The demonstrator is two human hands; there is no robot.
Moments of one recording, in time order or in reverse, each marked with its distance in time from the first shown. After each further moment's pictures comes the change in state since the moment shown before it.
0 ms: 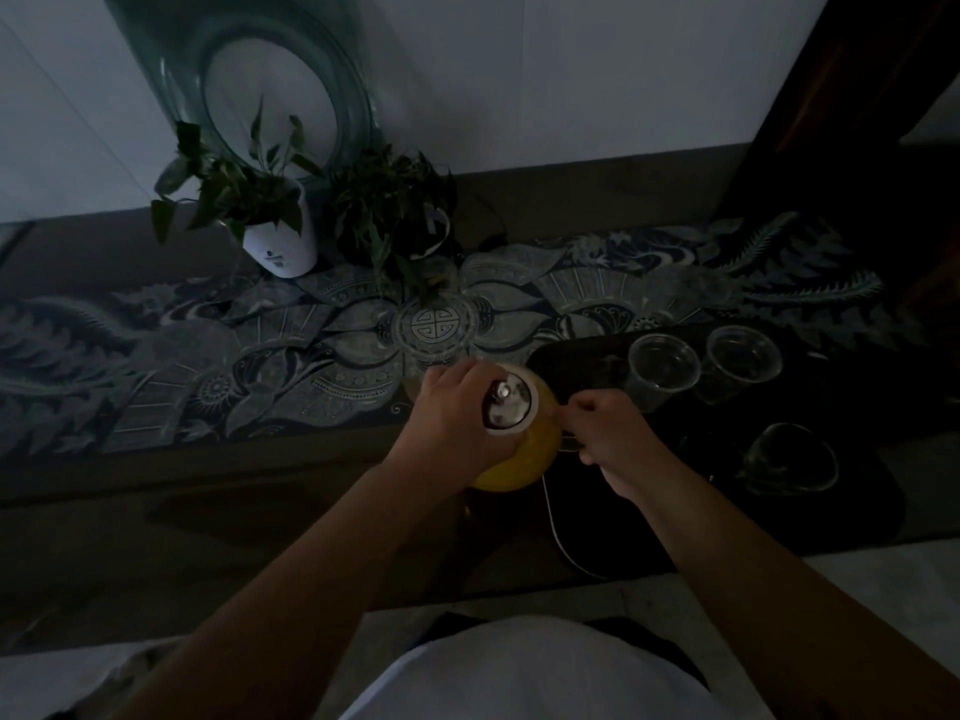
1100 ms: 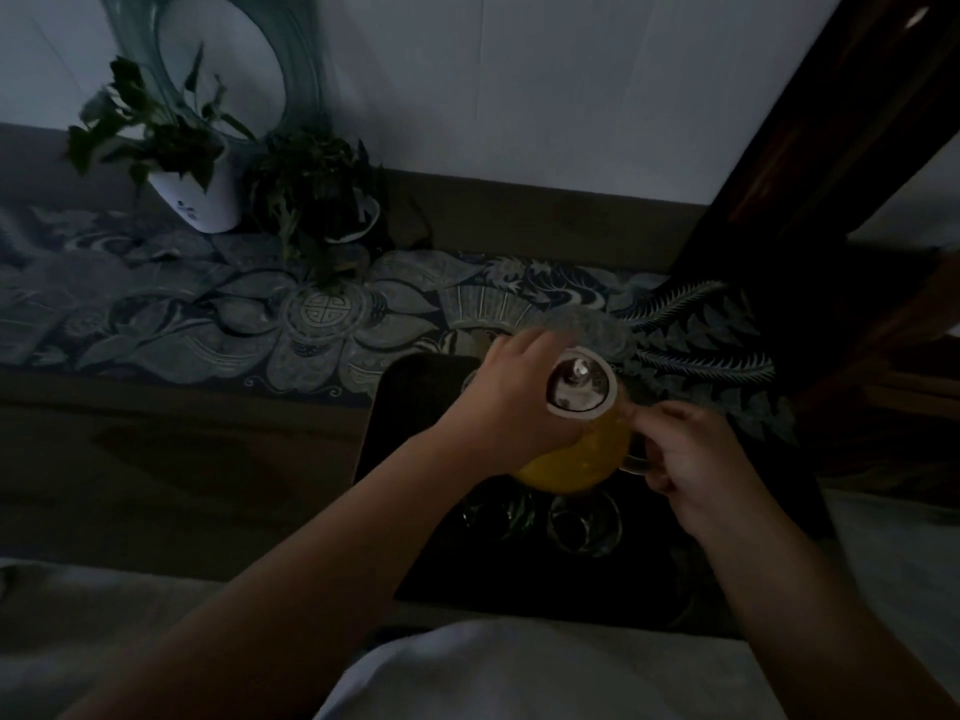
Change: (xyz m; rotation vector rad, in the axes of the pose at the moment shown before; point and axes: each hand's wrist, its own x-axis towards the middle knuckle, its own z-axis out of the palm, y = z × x) left_hand 0.116 0.237 0.114 -0.193 0.038 0.015; right_hand -0.009 -0.049 -0.287 -0.038 0.117 0.059
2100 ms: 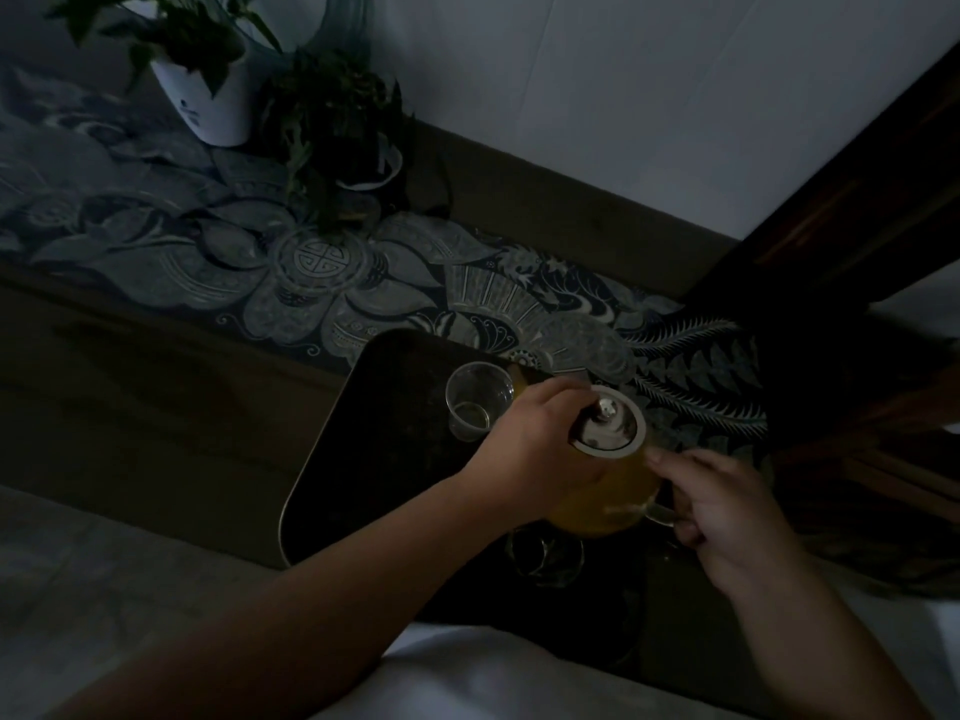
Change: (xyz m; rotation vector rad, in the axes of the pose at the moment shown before) left_hand 0.014 -0.007 0.066 -0.215 0.188 -0.126; right_hand 0.024 -0.012 -0.030 -0.189 -0.011 0.082
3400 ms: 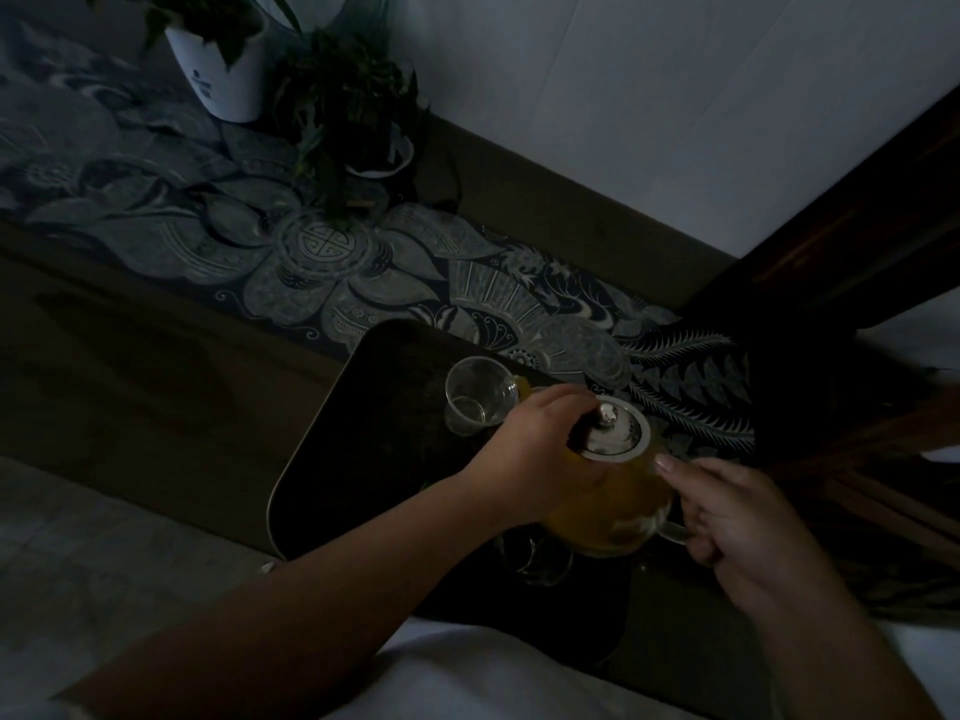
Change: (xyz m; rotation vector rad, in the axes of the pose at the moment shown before) left_hand -0.008 0.000 0.000 -0.135 -0.020 -0.006; right_hand -0.016 -0.010 -0.011 -0.126 -0.058 0.004
